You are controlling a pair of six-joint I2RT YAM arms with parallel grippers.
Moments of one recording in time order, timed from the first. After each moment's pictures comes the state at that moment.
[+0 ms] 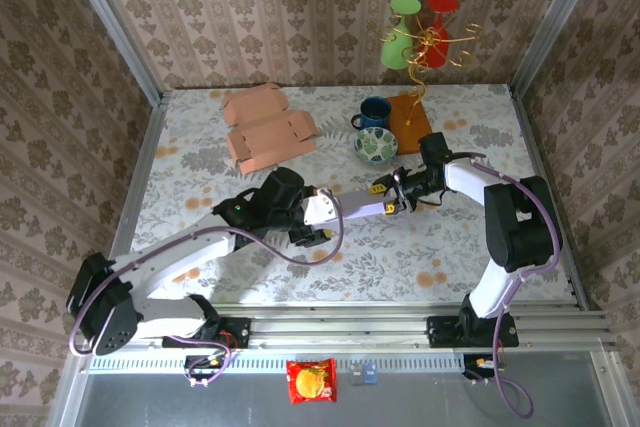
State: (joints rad) left arm -0.88 1.25 0.87 -0.41 0.15 0.58; right arm 0.15 1.75 1.02 -0.55 -0.98 1.14
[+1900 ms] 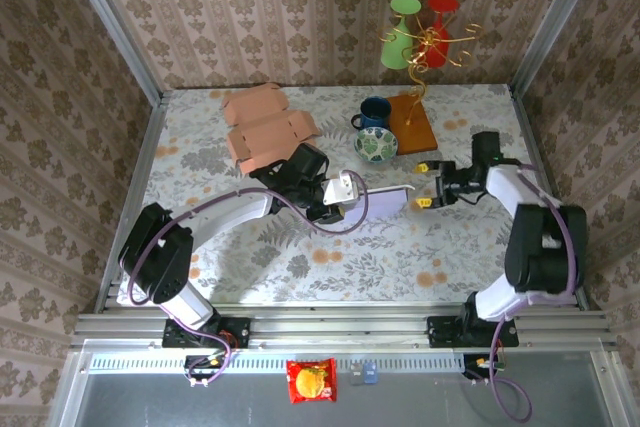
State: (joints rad) left arm -0.80 1.61 1.12 -0.45 0.34 0.64; right arm -0.15 1.51 0.96 -0.58 -0.77 1.31
